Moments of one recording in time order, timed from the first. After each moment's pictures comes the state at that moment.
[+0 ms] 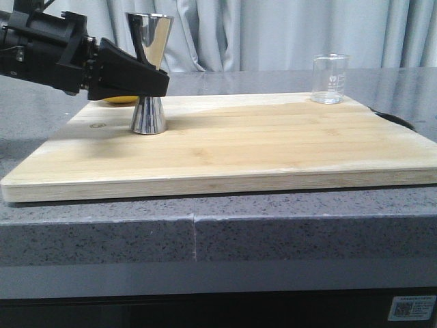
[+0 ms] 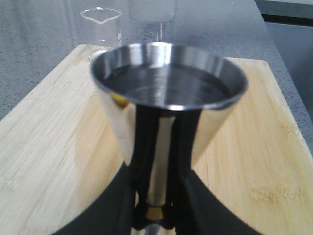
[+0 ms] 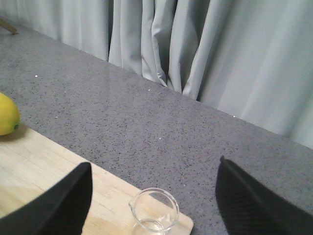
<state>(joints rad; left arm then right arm) -0.18 1.85 -1.11 -1.54 1.18 2.18 -0.09 1.33 -0.98 -1.46 -0.58 1.13</state>
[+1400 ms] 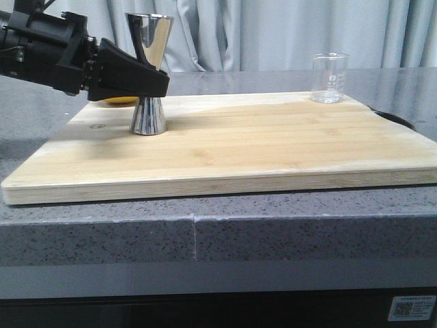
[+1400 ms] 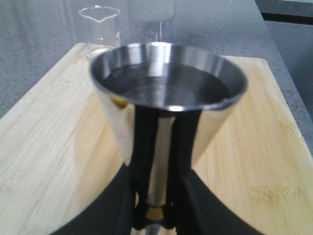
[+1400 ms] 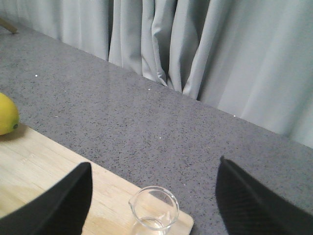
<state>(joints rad) -0.18 1.85 -1.11 -1.53 1.18 2.18 -0.09 1.33 -0.98 -1.46 -0.58 1.13</state>
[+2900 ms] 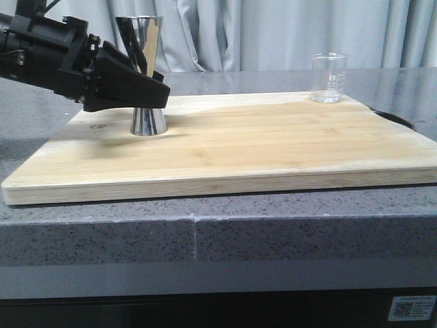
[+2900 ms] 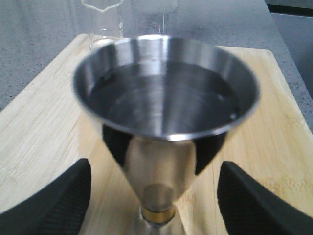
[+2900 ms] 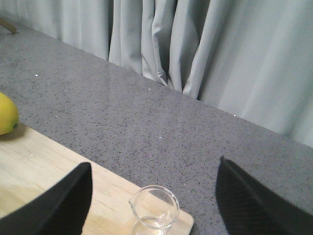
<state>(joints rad) -0.17 1.85 -1.11 -1.53 1.16 2.18 -0.09 1.33 -0.98 -1.46 -0.58 1.13</state>
